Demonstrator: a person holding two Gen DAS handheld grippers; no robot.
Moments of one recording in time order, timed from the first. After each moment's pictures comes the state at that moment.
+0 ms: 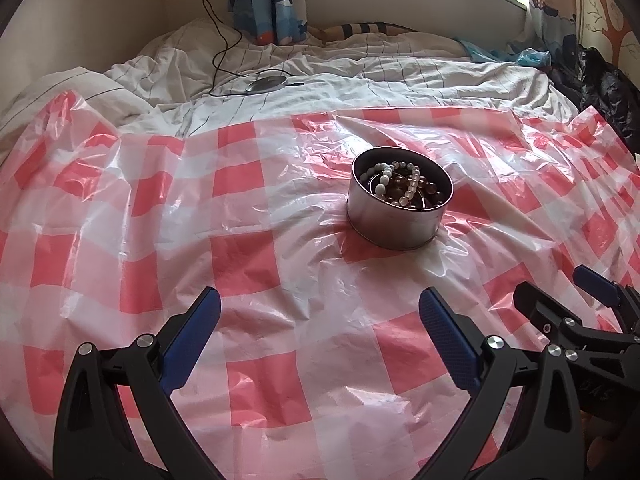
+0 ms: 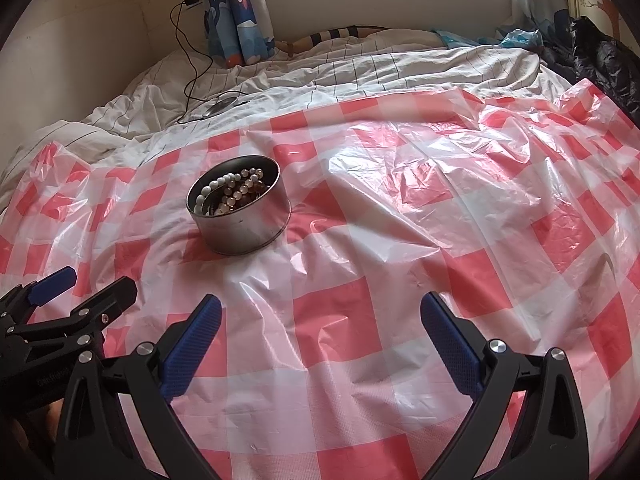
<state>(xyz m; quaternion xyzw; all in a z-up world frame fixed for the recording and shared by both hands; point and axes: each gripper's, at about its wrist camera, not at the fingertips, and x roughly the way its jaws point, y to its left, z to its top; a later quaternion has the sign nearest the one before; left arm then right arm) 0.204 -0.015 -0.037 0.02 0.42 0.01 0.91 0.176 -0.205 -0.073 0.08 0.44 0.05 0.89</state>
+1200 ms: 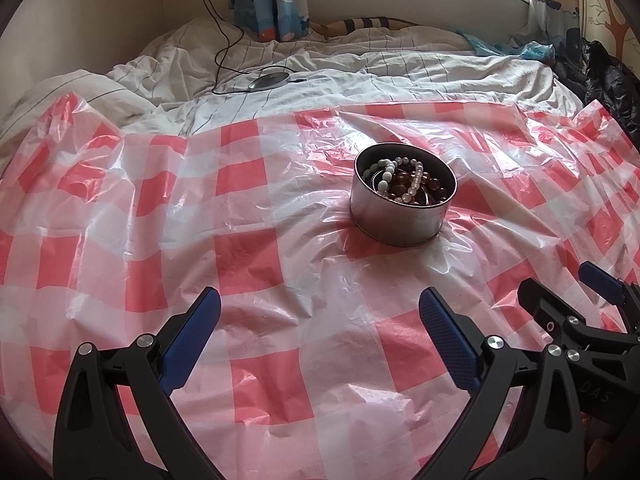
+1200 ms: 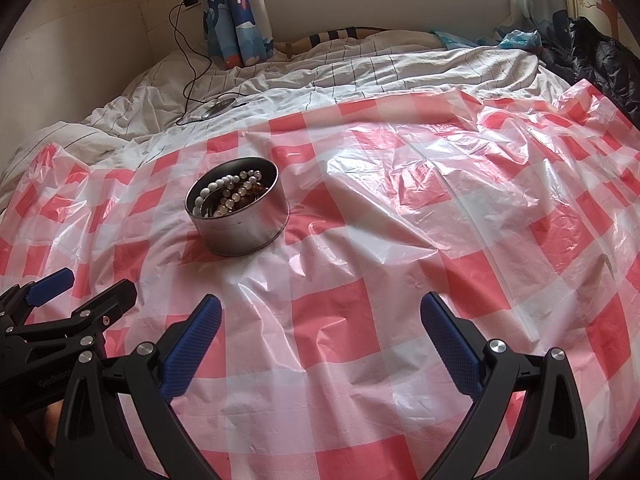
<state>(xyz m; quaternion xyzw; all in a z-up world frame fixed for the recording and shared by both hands) 0.206 -0.018 -0.037 0.03 0.43 0.02 0.90 0.177 -0.207 -0.073 0.08 0.44 0.04 0.89</state>
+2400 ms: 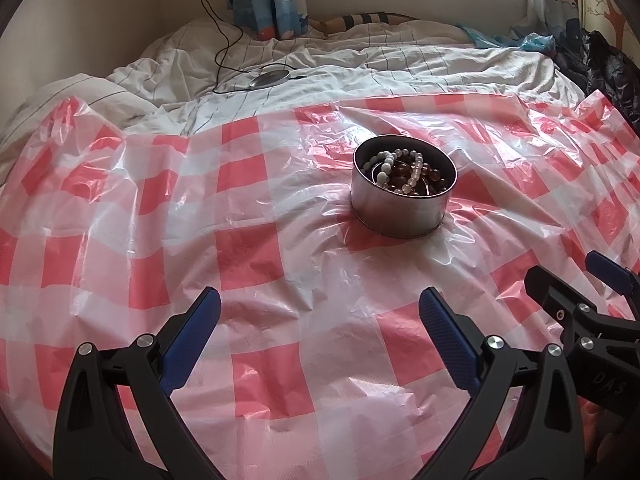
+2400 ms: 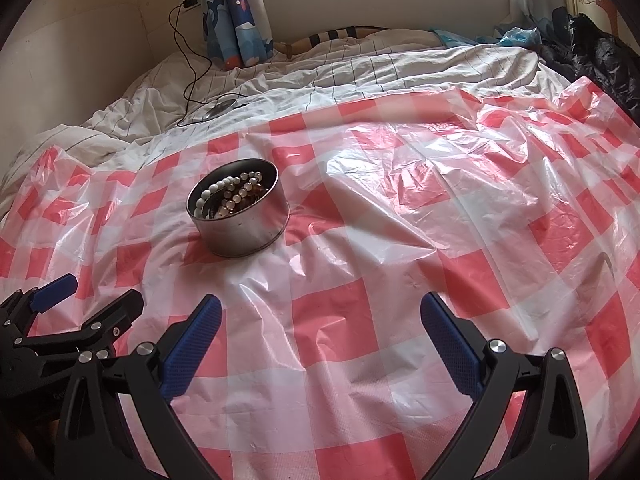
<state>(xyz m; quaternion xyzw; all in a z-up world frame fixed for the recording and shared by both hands) 0.204 -0.021 -0.039 0.04 0.44 0.02 0.90 0.176 -0.208 -0.071 0.09 0.44 0.05 0.89</state>
